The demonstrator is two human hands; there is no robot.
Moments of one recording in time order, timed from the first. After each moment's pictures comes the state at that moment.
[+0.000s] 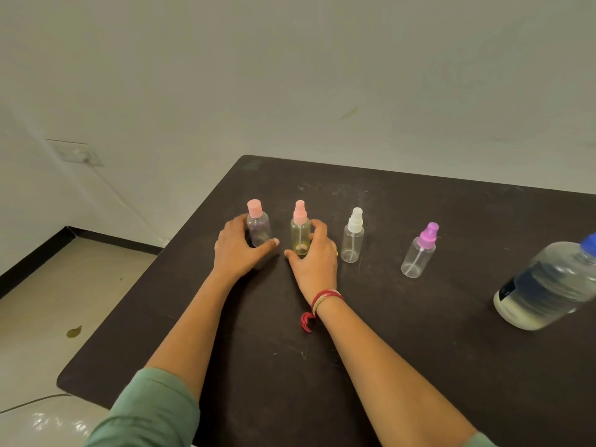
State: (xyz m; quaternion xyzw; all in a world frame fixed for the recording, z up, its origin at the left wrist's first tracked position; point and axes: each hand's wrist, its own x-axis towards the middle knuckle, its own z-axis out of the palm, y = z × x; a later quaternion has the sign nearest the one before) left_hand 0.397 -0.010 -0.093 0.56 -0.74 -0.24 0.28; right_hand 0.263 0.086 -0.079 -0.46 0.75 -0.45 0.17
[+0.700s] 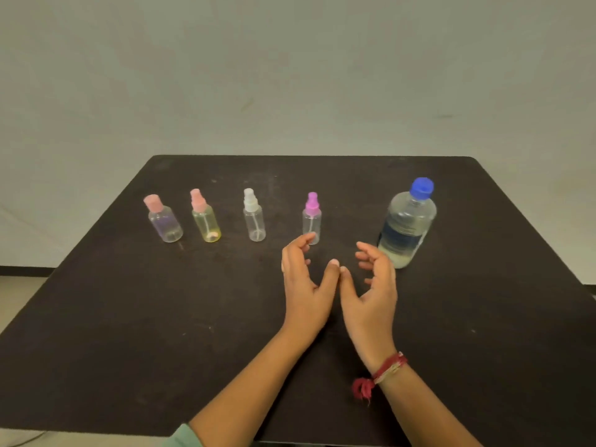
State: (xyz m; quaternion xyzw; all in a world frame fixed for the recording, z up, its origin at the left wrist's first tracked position) left_hand 0.222 0.231 -0.076 0.30 -0.70 -0.44 0.48; right_hand 0.160 0.301 -0.064 -0.34 0.71 -0.62 -0.02
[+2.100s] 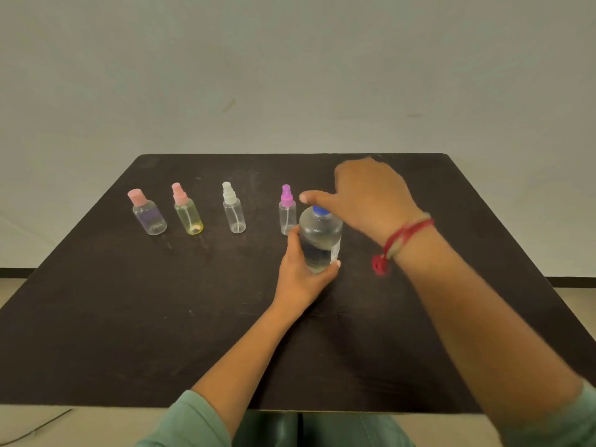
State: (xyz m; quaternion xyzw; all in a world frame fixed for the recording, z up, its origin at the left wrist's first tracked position) left_hand 0.198 0.244 -0.073 0.33 -0.73 -0.49 0.35; right_hand 0.105 0.296 0.101 -0.54 0.83 -0.12 -0.02
